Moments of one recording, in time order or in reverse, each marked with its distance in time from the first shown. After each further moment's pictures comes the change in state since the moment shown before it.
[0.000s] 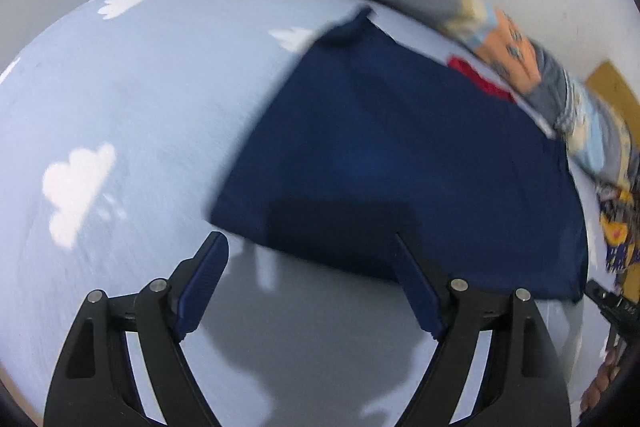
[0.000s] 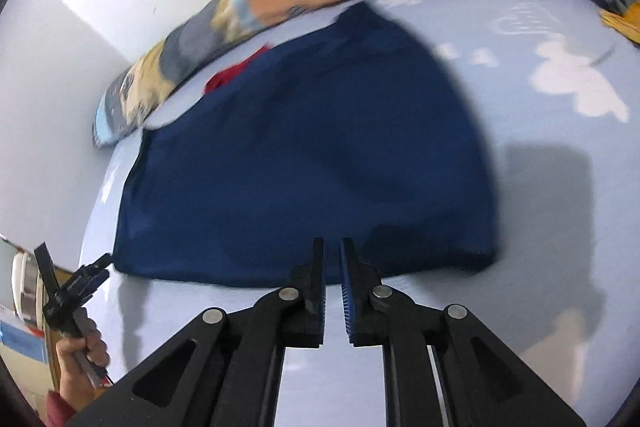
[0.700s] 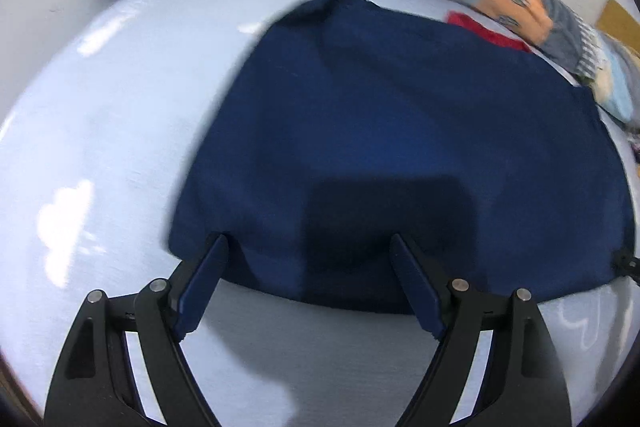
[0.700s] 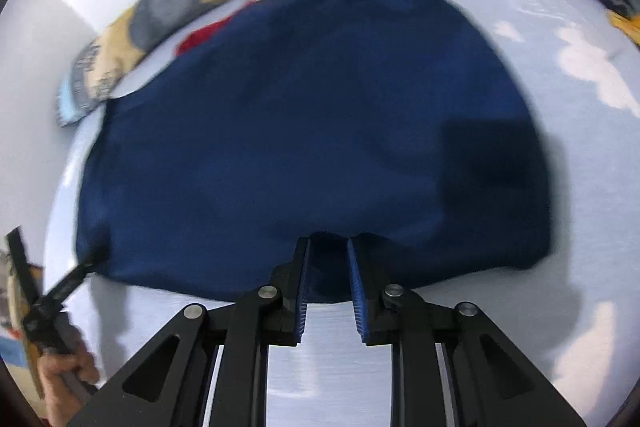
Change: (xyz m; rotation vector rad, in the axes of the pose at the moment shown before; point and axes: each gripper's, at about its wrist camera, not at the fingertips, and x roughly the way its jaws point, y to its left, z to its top) left arm 0.036 -0.015 0.010 0.134 -0.009 0.147; right arm 0.030 -0.032 0.013 0.033 0.032 -0.180
